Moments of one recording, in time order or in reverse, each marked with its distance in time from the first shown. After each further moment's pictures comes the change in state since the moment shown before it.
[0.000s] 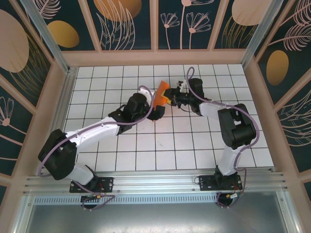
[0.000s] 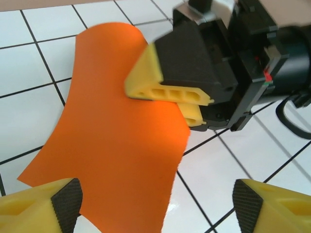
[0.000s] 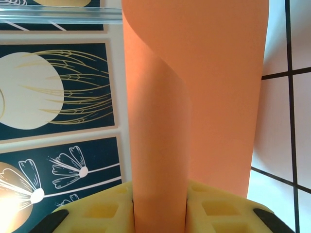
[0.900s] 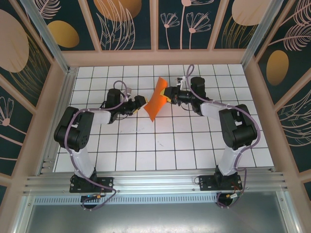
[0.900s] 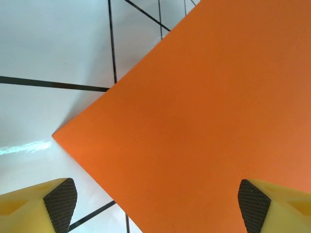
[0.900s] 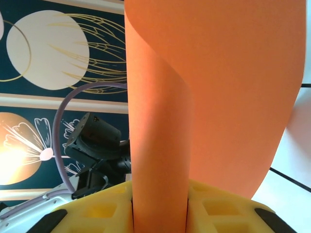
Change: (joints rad) left arm 0.482 0.317 -0.137 0.454 0.753 -0.566; right arm -0.013 -0.011 -0.010 0.116 -0.129 -0.084
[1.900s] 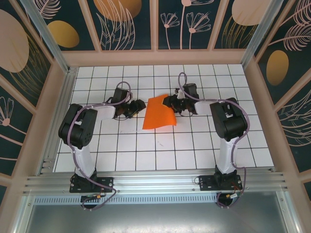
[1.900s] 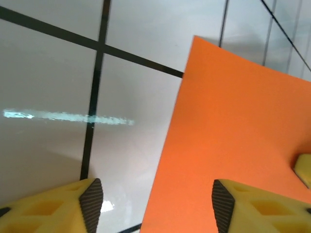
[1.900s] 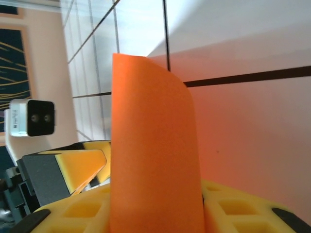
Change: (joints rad) left arm -0.044 0.054 0.132 -0.369 -0.193 0.032; right arm 0.016 0.170 0.066 -0.294 0.220 -0.225
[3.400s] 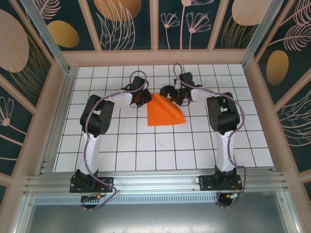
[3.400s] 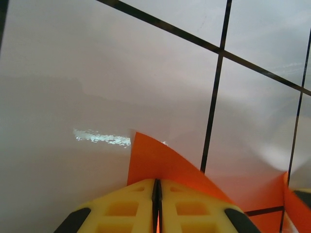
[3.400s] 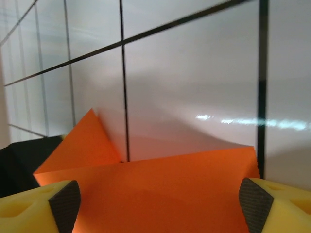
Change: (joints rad) left arm -0.107 0.341 0.549 -0.286 -0.310 0.015; right arm -0.005 0.154 0.370 -0.386 0.193 -0.244
